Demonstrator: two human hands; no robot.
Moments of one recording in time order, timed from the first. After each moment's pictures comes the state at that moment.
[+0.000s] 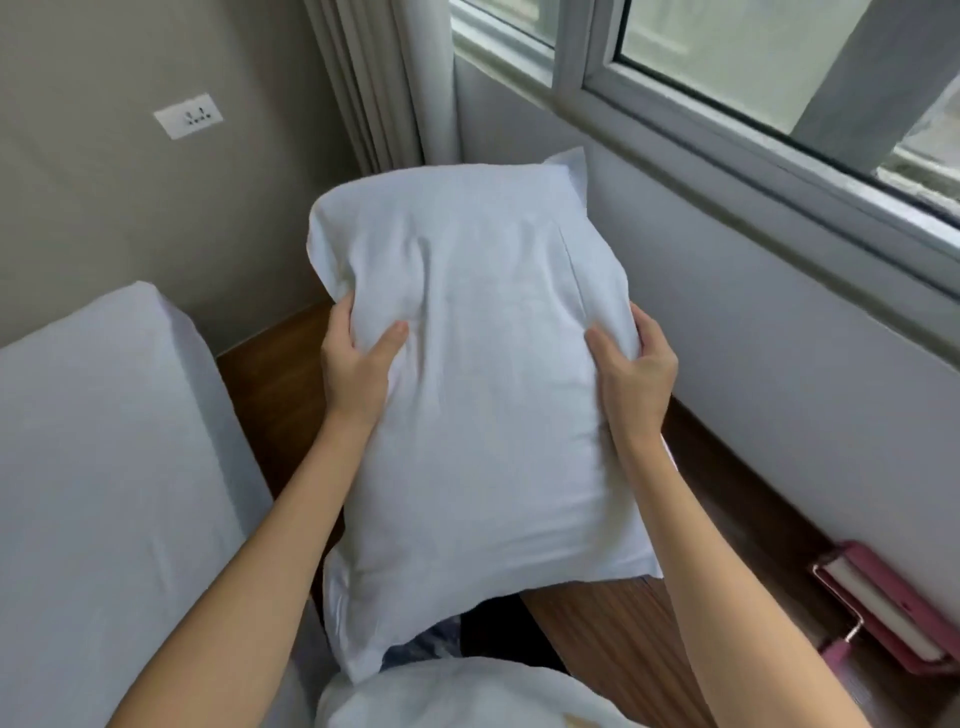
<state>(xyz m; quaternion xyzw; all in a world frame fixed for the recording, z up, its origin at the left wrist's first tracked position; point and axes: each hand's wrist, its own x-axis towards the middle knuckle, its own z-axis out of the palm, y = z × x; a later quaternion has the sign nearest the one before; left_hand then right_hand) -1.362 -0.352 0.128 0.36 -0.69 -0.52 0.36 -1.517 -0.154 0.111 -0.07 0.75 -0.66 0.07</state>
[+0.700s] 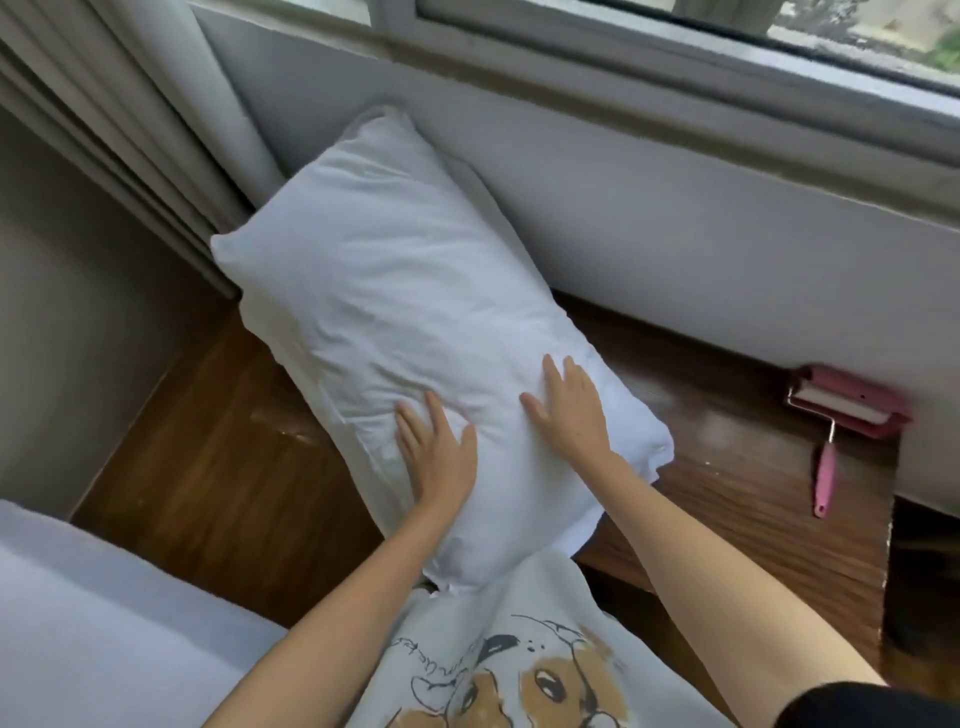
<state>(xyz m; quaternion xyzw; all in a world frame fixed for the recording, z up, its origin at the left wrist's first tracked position) -1.436 -0.419 -0.037 0.26 -0.91 -0.30 -0.13 -1.514 -0.257 -0.041 -0.03 0.96 -0.23 0.18</state>
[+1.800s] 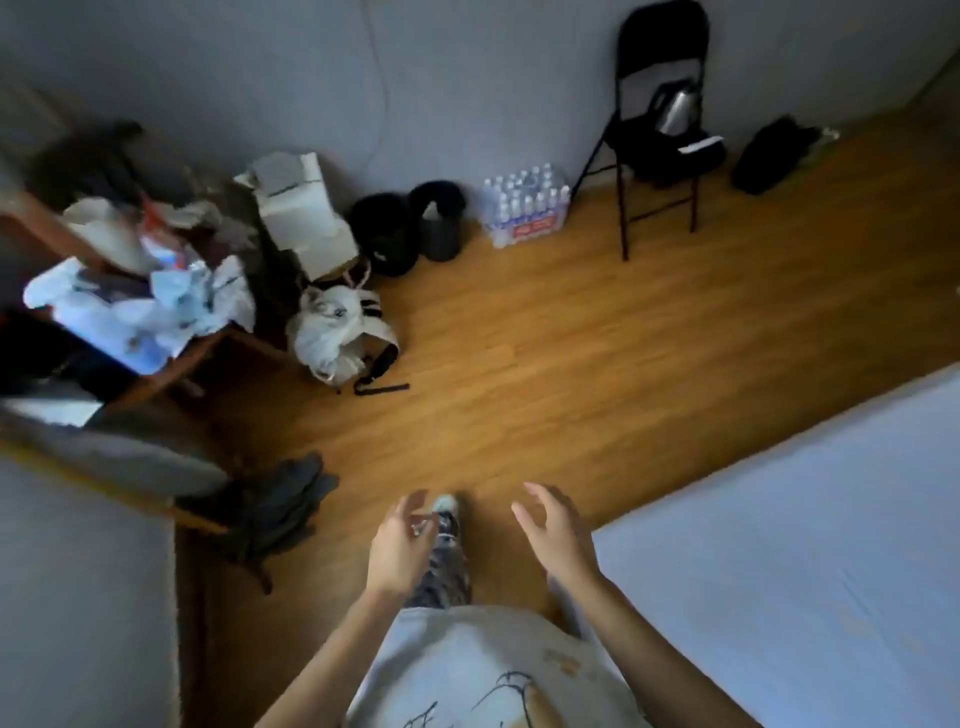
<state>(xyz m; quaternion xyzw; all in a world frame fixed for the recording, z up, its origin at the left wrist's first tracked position) -1.035 0.359 -0.030 -0.69 -0.56 -0.06 -0.47 -0.851 0.246 -0.041 0.84 0.35 -0.33 -0.26</state>
